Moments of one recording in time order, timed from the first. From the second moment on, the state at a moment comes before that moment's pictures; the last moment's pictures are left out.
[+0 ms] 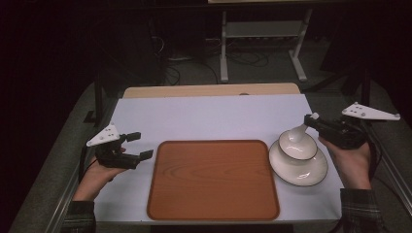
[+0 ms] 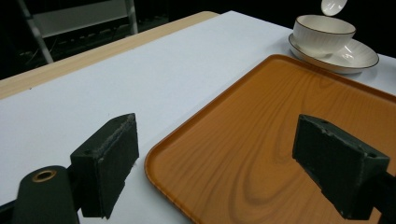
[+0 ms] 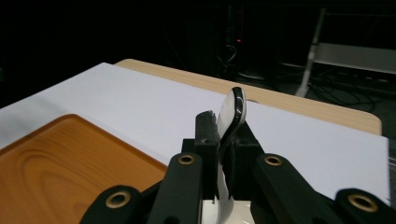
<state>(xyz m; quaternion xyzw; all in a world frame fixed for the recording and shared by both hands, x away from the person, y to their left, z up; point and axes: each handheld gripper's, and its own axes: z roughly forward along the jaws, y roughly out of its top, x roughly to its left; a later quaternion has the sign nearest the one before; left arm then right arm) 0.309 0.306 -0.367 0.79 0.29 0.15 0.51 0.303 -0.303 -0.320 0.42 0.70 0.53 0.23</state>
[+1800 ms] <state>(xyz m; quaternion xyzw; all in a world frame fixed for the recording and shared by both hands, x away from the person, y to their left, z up) 0.309 0.308 -0.367 0.79 0.29 0.15 0.51 0.327 -0.190 -0.366 0.31 0.84 0.44 0.10</state>
